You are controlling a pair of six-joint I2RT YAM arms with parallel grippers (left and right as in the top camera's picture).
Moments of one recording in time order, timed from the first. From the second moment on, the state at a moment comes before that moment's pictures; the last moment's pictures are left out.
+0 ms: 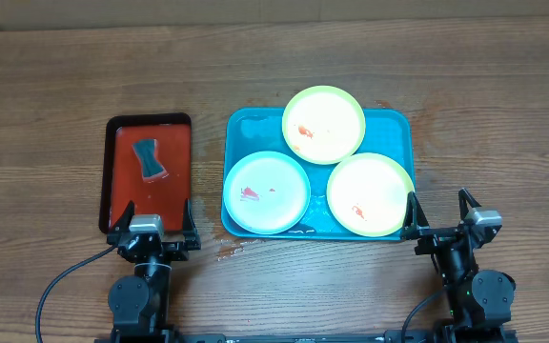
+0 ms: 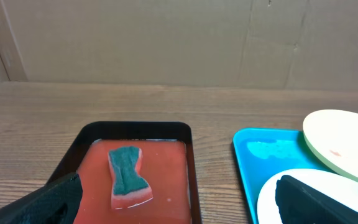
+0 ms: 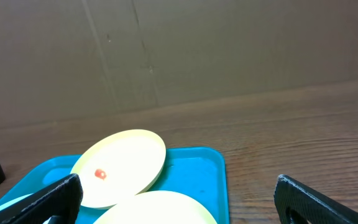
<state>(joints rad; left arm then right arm) 0.01 0.01 0.01 -0.08 -0.01 -0.04 0.06 0.01 0.02 -0.03 -0.06 0.20</state>
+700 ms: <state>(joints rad) 0.01 0.01 0.01 -0.08 -0.01 -0.04 0.06 0.01 0.02 -0.03 -0.06 0.20</state>
